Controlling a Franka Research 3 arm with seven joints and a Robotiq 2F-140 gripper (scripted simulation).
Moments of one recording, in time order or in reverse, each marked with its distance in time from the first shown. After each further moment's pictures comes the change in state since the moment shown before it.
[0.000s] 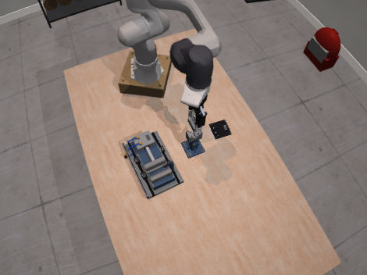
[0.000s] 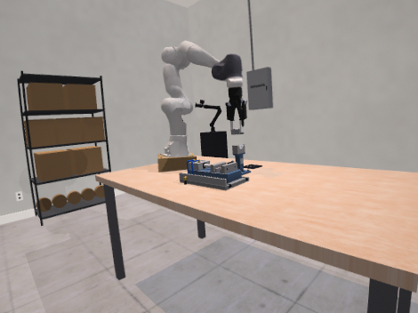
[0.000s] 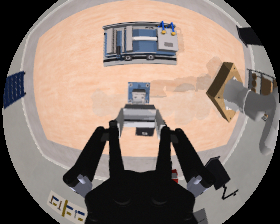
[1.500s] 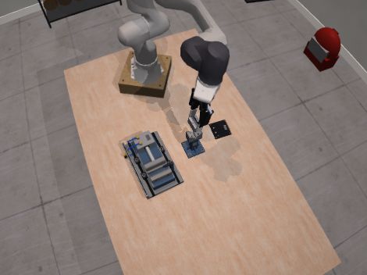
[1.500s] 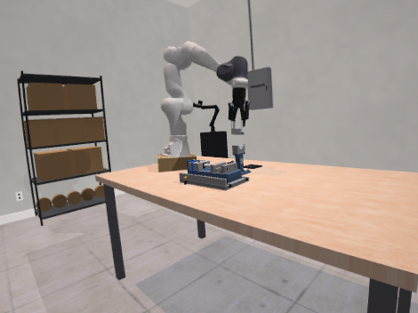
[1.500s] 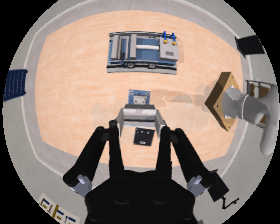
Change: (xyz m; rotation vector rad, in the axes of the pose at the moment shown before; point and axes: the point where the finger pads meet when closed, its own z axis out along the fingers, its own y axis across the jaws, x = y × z) arm -0.005 -0.002 0.001 0.002 0.153 -0.053
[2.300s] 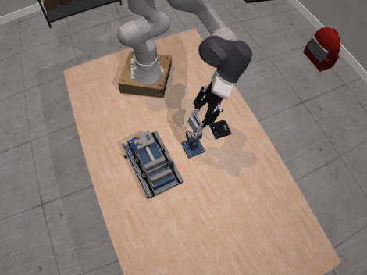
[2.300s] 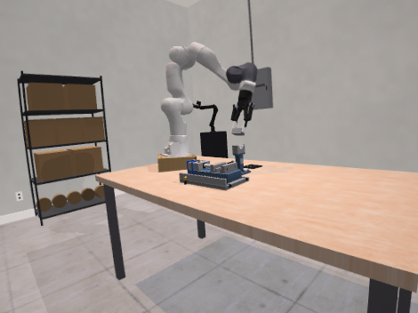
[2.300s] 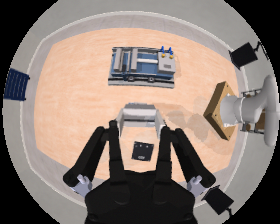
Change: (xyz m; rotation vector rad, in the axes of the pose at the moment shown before) arm -0.008 -0.002 0.001 -0.009 0.252 -0.023
